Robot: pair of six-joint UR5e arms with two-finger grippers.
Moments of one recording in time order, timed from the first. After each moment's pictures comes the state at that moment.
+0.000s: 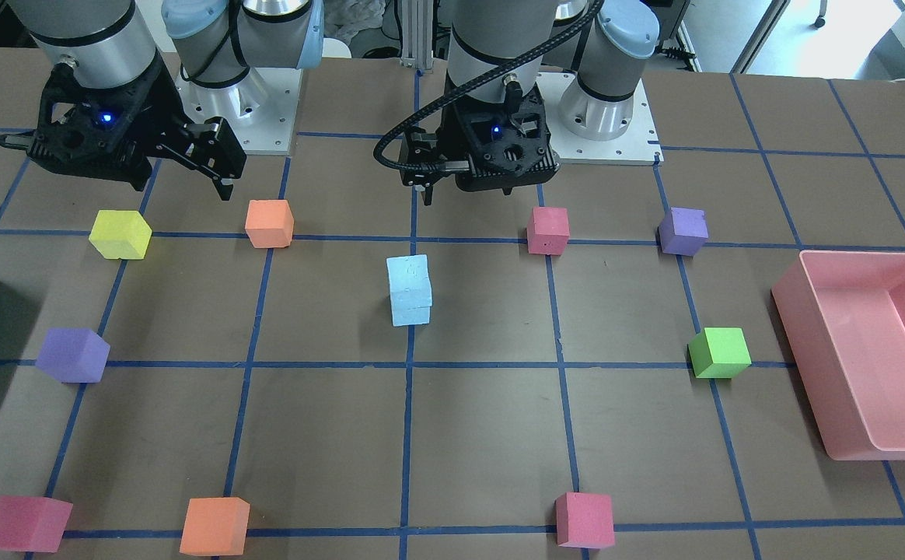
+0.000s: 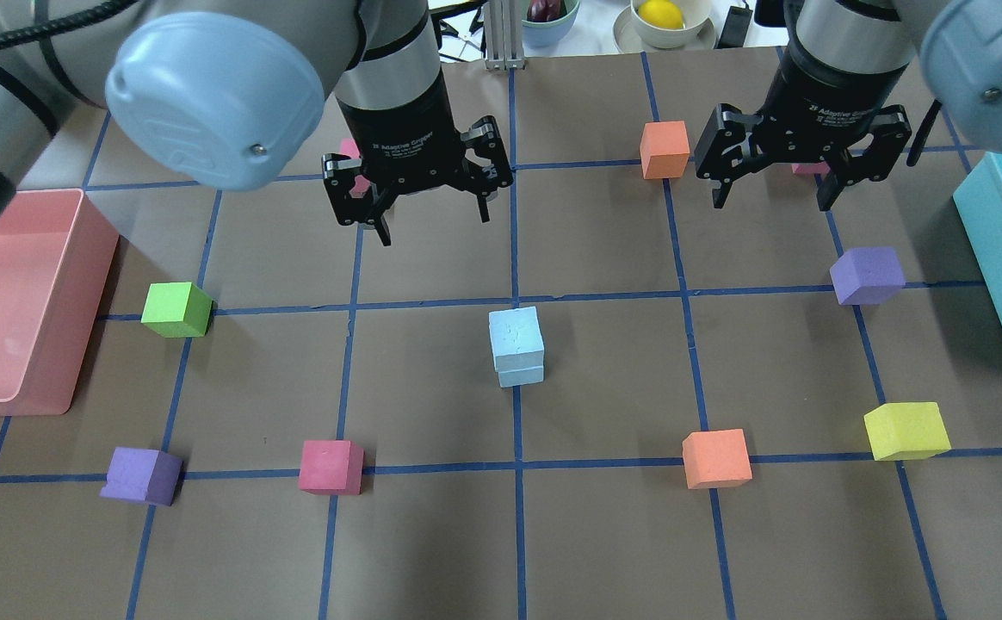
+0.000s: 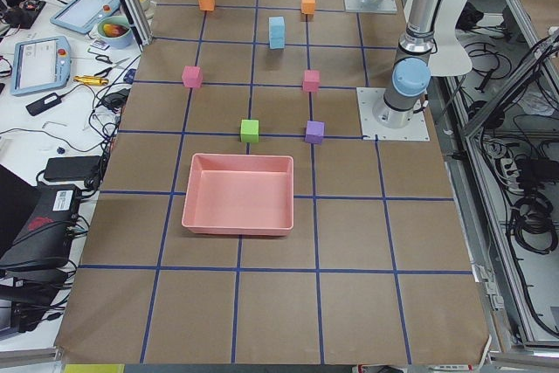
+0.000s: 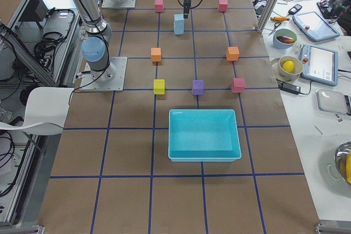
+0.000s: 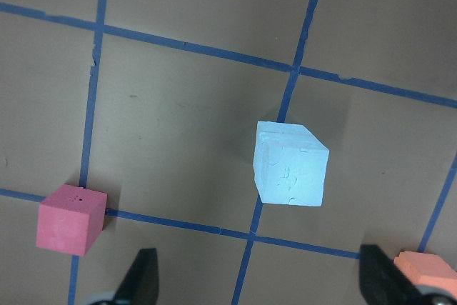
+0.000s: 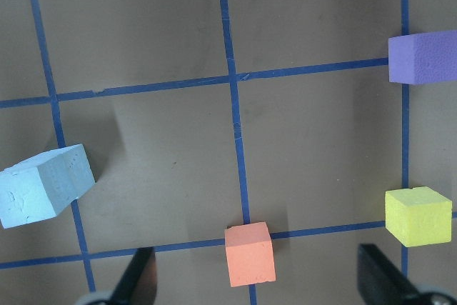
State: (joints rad) left arm -1.88 -1.72 -1.40 -1.62 1.52 -0.50; right arm 1.58 -1.57 1.55 -1.51 -1.59 0.11
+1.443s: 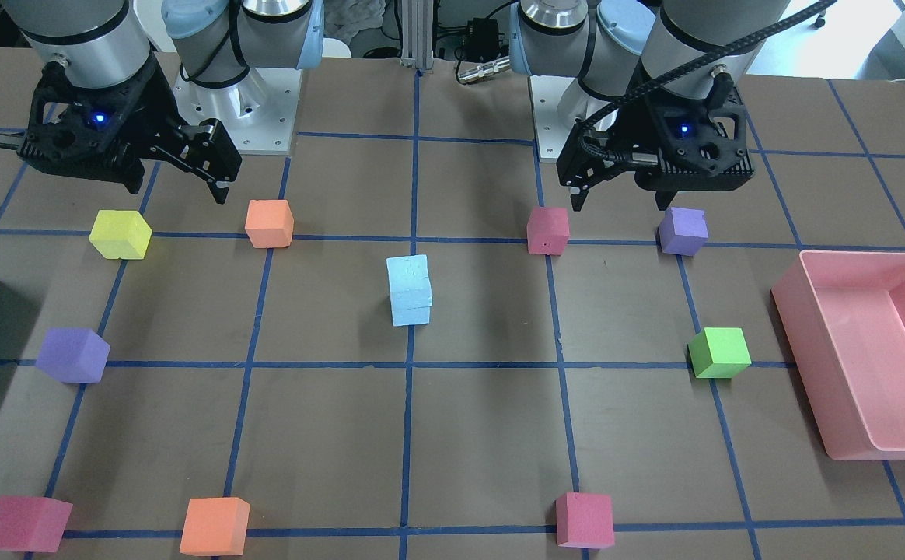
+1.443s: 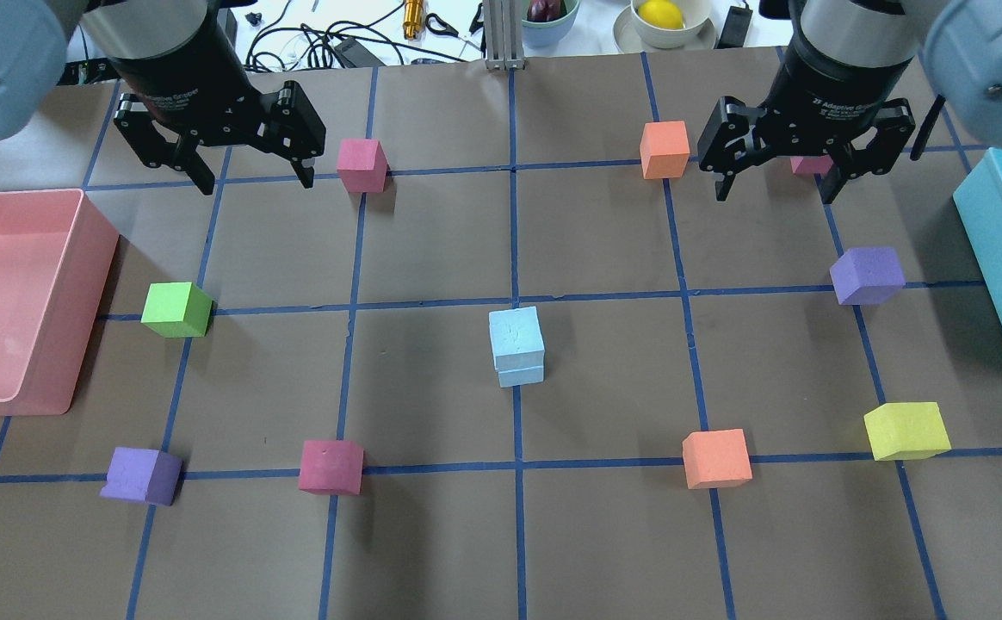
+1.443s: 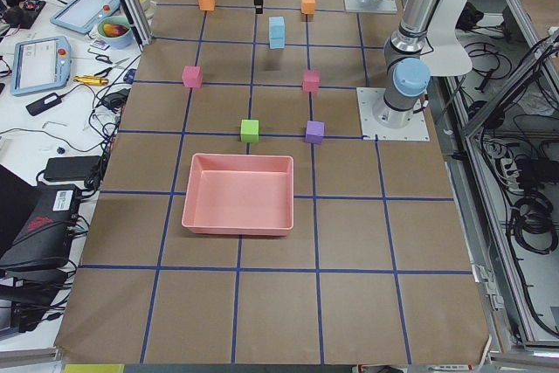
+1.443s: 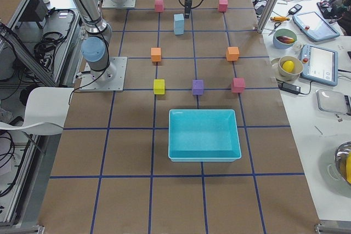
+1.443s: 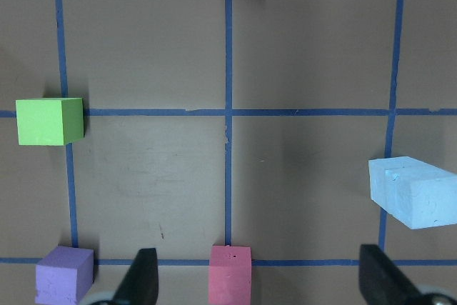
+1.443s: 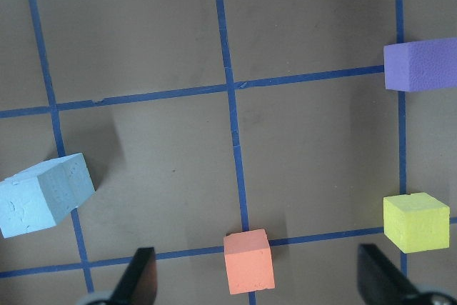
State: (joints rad) left arm -1.62 -1.63 -1.44 -1.65 1.58 -0.08; right arm 1.57 -1.57 1.54 -1.53 -1.59 0.11
